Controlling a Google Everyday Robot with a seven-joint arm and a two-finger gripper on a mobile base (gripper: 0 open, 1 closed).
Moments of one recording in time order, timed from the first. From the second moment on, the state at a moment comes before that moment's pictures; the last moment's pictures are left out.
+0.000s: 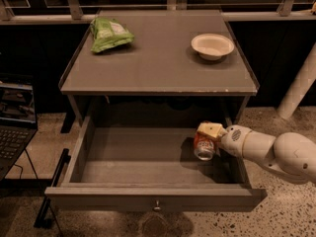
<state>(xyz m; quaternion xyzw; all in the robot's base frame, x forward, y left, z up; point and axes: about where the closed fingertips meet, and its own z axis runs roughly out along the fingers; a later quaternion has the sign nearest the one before) 0.567 -0.175 0.691 0.15 0.82 0.45 0.33</state>
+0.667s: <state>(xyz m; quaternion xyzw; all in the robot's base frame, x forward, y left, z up) 0.567 -0.175 0.691 0.15 0.82 0.45 0.33</state>
